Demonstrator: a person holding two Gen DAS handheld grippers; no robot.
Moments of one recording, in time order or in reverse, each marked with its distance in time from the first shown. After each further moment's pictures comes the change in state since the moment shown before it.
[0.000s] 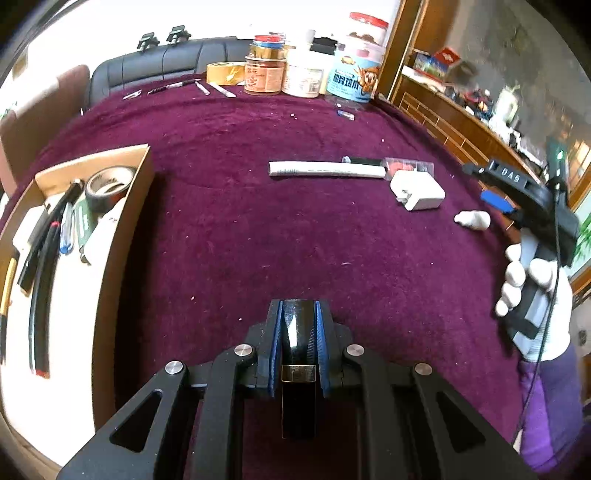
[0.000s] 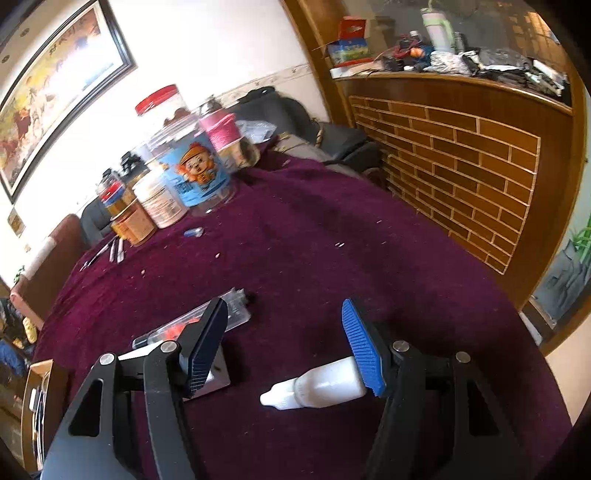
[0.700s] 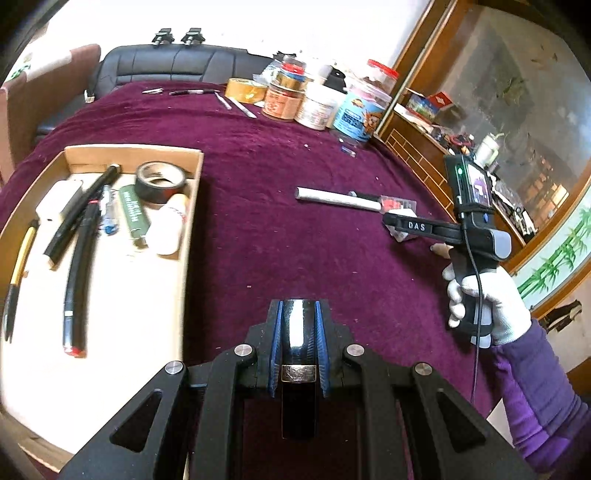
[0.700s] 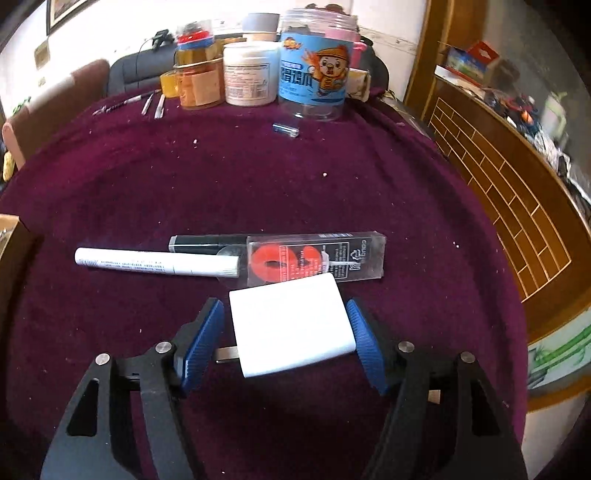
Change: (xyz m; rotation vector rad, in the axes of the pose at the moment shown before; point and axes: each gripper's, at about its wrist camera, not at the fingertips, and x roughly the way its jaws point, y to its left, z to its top) left arm -0.052 0.061 -0.013 -0.102 -0.088 -0.132; right arm 0.047 0.113 -0.043 -0.514 0.271 -0.153
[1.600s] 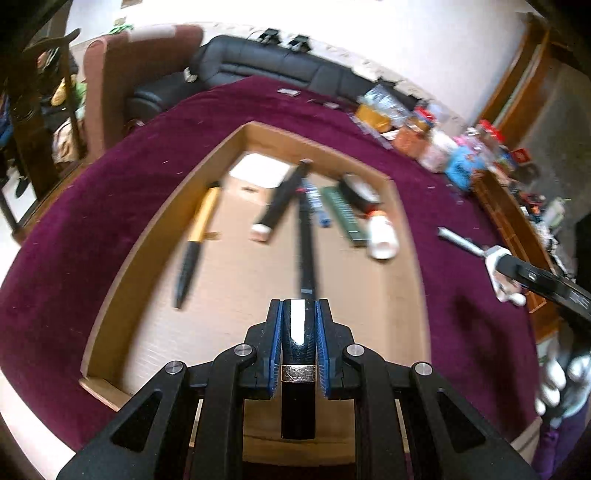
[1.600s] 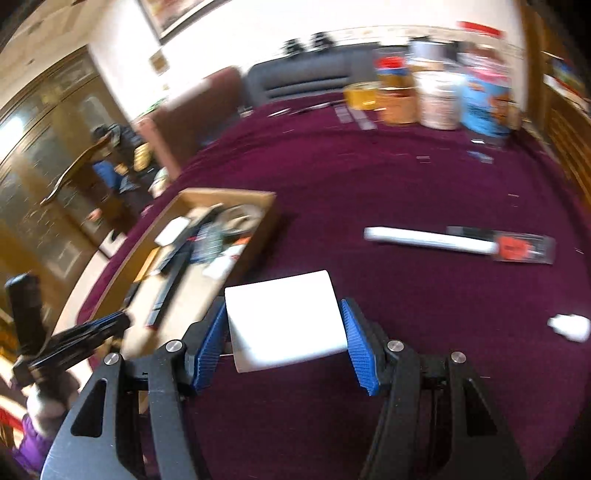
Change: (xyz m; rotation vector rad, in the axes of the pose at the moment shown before) left arm -0.055 0.141 -0.017 -0.243 -0.042 0.239; right arm -0.104 0.154 -0.021 -0.116 -0.013 0.599
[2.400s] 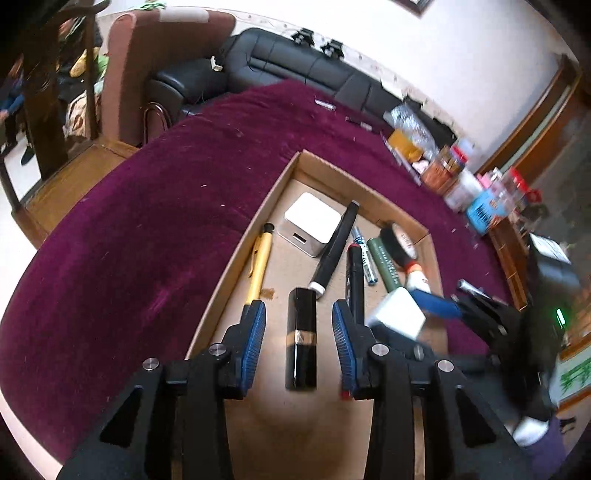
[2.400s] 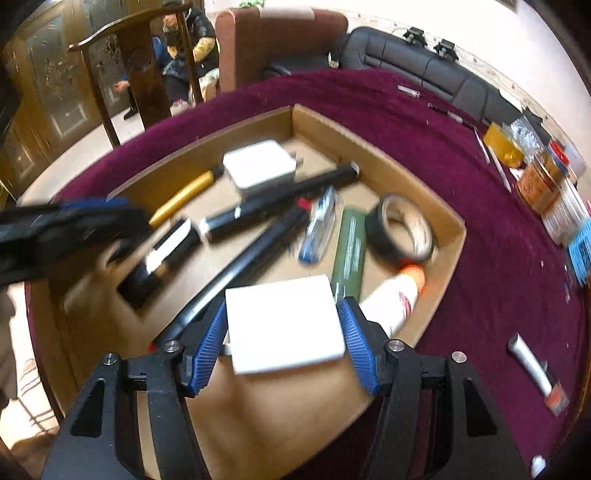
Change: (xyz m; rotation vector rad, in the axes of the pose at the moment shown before) left arm -0.012 0.058 0.028 -0.139 -0.024 -0.047; right arm 0.125 0.117 0.014 -0.449 0.169 -0.126
